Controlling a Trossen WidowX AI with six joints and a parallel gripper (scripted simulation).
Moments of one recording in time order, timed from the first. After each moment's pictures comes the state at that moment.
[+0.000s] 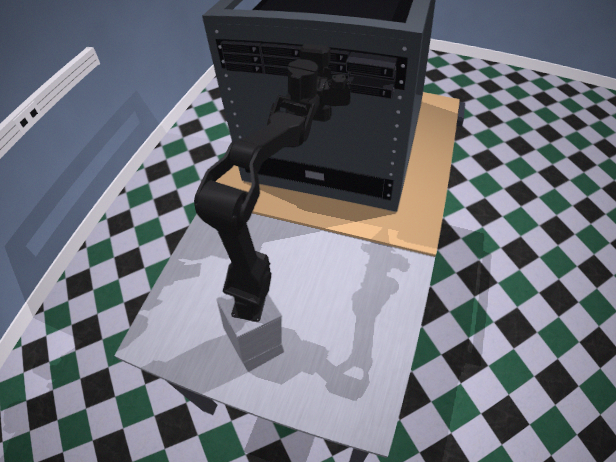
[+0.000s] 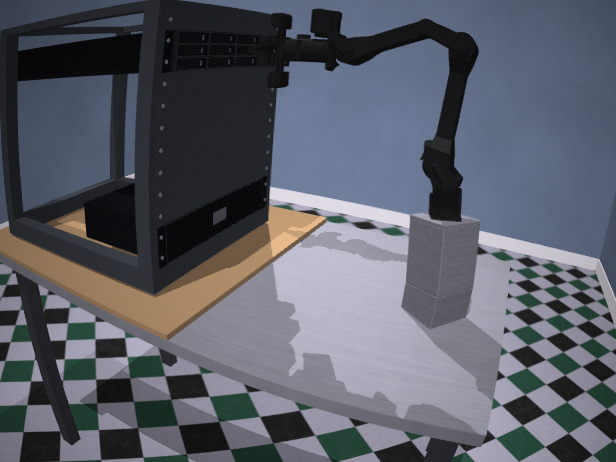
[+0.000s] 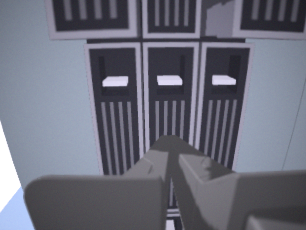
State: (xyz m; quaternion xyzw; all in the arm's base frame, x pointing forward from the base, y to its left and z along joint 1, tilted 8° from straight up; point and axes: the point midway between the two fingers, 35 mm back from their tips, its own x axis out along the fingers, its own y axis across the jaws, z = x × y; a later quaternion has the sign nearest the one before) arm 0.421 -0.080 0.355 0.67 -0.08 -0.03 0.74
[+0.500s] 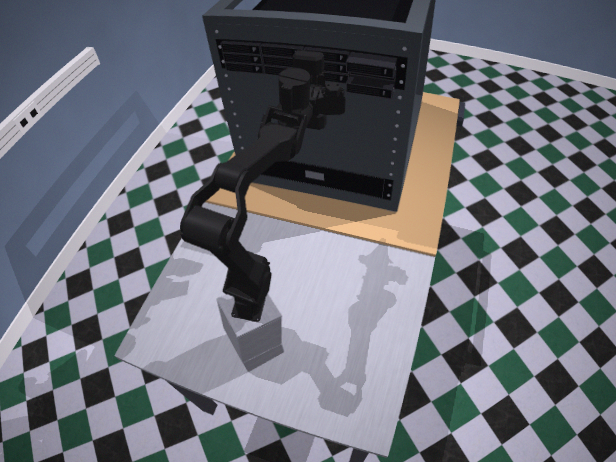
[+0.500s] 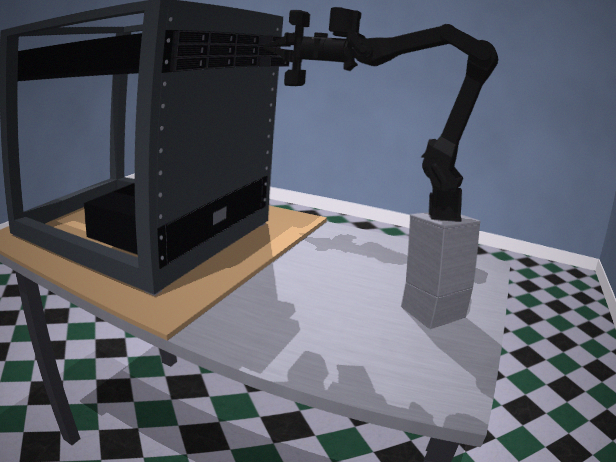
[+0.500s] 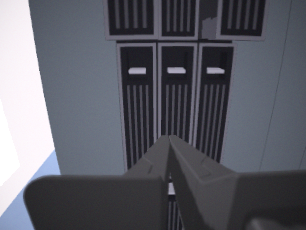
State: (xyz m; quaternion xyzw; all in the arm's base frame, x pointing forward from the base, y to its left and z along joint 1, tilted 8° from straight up) arm 0.378 -0.073 0.358 0.67 -0.09 -0.02 0.74
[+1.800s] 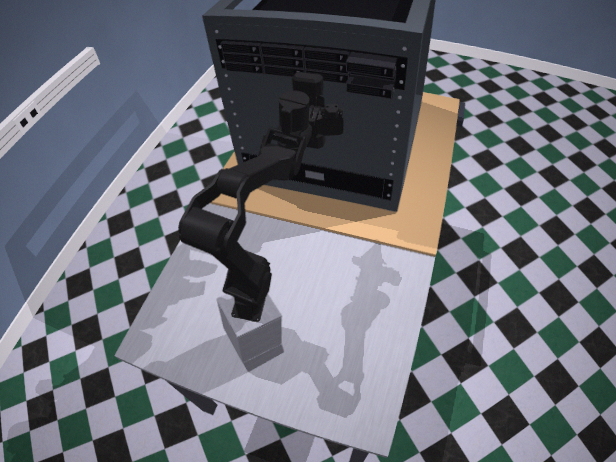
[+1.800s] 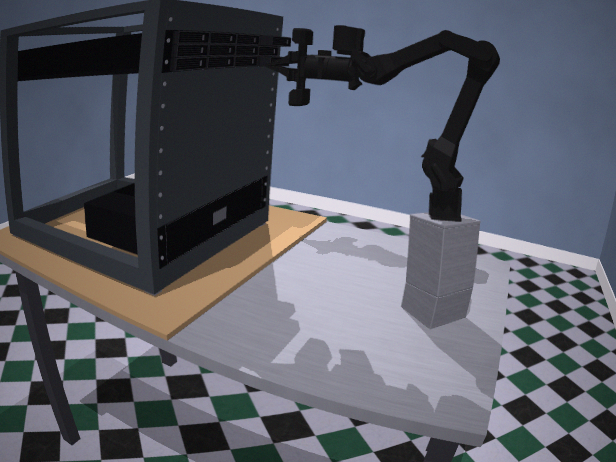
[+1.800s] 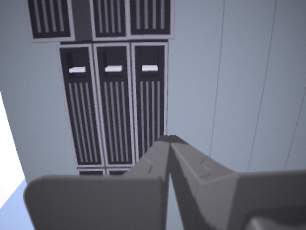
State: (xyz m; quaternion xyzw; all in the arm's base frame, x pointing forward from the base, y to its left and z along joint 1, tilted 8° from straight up) arm 0.370 -0.076 0.311 0.67 -0.08 -0.03 0.74
